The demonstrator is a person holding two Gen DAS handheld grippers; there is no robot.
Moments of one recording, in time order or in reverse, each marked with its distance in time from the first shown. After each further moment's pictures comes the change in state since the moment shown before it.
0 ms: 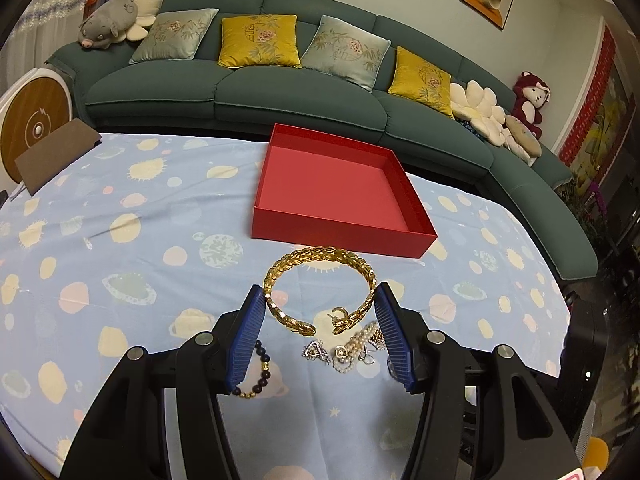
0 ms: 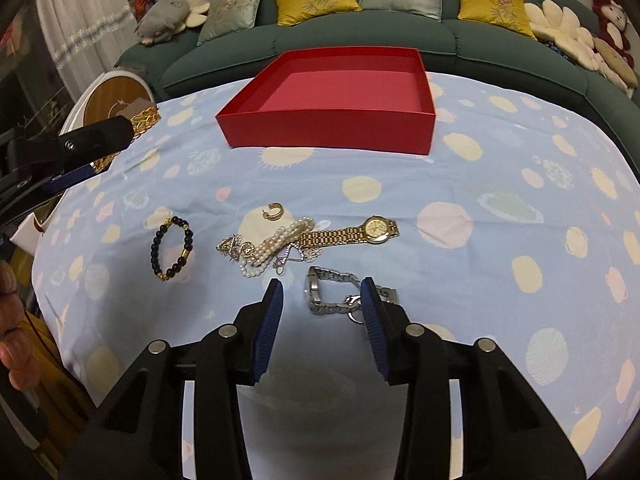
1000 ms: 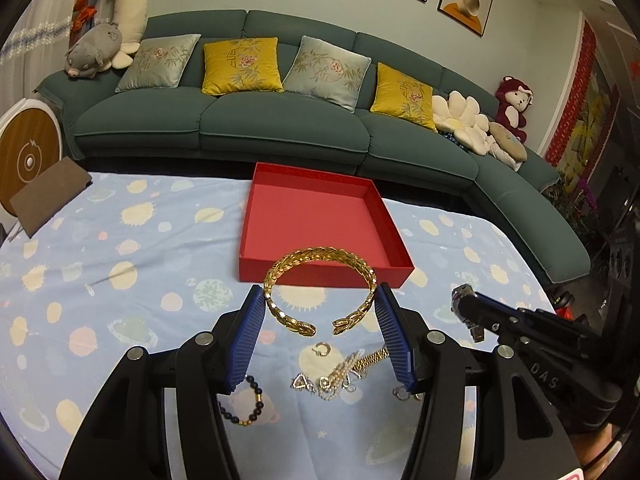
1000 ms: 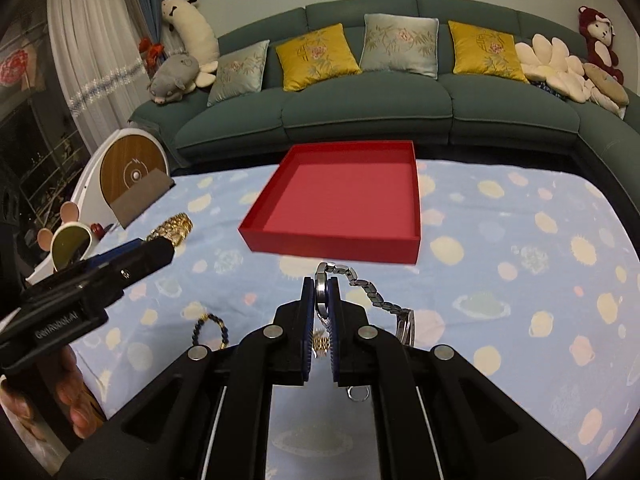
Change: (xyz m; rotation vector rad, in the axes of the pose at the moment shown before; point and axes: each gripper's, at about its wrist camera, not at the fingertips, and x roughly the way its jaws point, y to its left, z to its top) left arm -0.023 -0.016 0.040 0.063 -0.069 -0.028; right arm -0.077 -0.010 0.075 0.031 -0.215 0.038
